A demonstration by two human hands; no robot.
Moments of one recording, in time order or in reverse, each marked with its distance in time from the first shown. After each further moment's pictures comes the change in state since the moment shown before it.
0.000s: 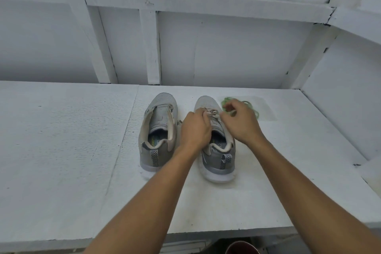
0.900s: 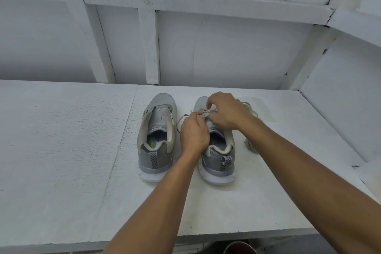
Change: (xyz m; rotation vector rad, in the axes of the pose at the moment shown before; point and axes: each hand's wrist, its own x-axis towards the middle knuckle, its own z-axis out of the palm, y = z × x) left_hand 0.000 -0.009 0.017 -0.362 0.119 -0.180; right_hand 0.041 -0.028 0.007 -0.590 -0.323 -0.193
